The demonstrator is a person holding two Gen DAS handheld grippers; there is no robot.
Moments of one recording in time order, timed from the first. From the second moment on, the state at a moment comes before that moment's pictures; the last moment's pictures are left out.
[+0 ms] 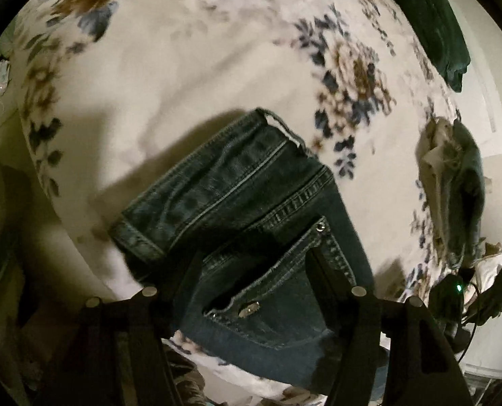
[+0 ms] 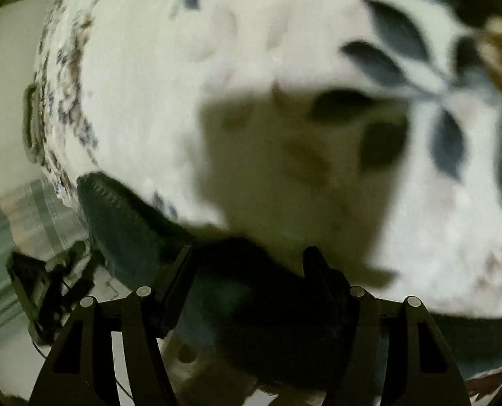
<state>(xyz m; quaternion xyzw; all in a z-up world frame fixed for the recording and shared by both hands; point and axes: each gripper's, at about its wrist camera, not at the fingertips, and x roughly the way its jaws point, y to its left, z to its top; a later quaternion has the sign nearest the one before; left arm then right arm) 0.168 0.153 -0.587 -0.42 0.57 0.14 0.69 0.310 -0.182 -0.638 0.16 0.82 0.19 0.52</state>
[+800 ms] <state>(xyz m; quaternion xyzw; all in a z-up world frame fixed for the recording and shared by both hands) 0.168 0.151 -0.584 -0.39 0.59 0.15 0.69 0.344 -0.243 -0.566 0.17 0.73 0.09 0.65</state>
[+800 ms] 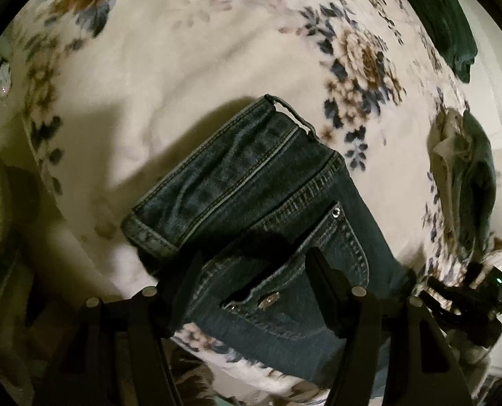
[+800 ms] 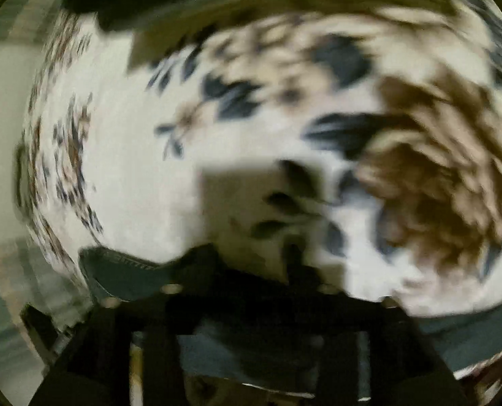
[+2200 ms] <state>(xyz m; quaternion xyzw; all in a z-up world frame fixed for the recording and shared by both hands) 0.236 -0.267 -0.644 -0.03 0.67 -0.02 0.74 0.011 -0.794 -0.658 0.64 0.29 -0.07 0.71</state>
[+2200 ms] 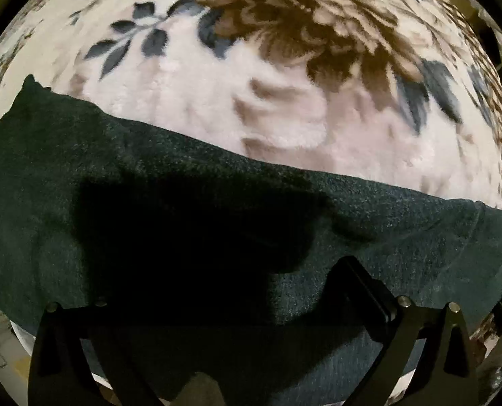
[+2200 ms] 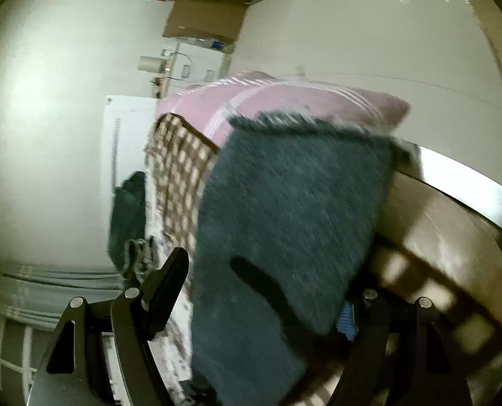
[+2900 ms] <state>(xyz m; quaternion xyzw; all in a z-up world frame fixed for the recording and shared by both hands) 0.233 -0.277 -0.599 -0.01 0.66 -0.02 0.75 0.018 -0.774 -0.574 0.54 0.32 -0.16 0.76</state>
